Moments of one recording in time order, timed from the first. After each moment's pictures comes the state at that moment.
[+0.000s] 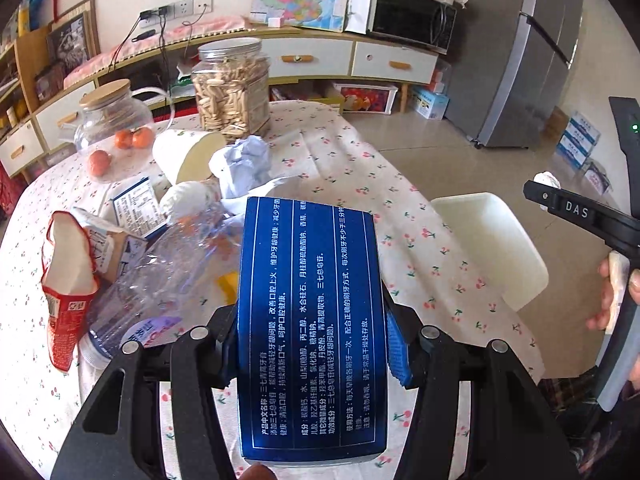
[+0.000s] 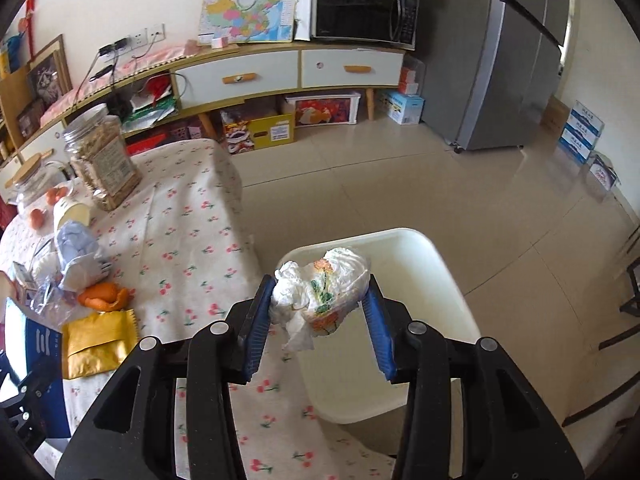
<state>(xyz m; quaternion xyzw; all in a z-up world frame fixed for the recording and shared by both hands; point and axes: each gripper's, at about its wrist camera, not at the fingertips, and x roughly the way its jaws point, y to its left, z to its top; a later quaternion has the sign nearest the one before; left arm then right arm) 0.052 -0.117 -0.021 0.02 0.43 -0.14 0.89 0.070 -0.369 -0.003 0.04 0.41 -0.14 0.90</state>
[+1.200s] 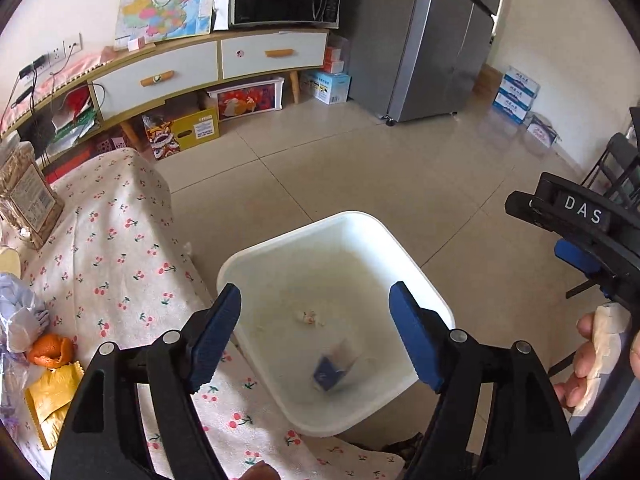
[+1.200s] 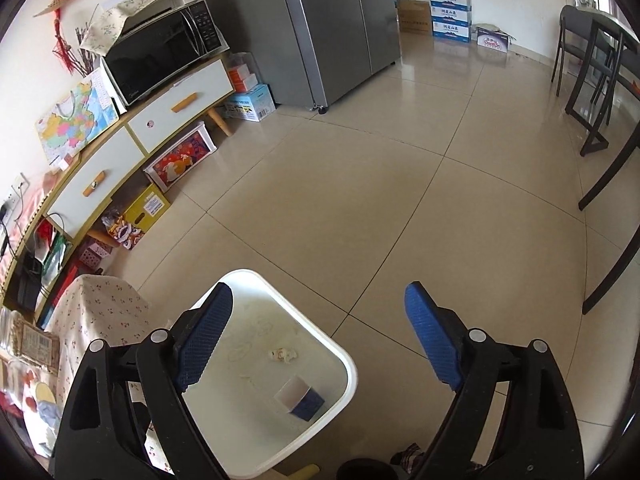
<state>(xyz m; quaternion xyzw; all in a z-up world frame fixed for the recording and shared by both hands) 0.095 -0.371 -0.021 0.08 0.43 -0.26 0.86 0.034 -0.556 -0.011 0.25 0.36 -0.32 0.84</state>
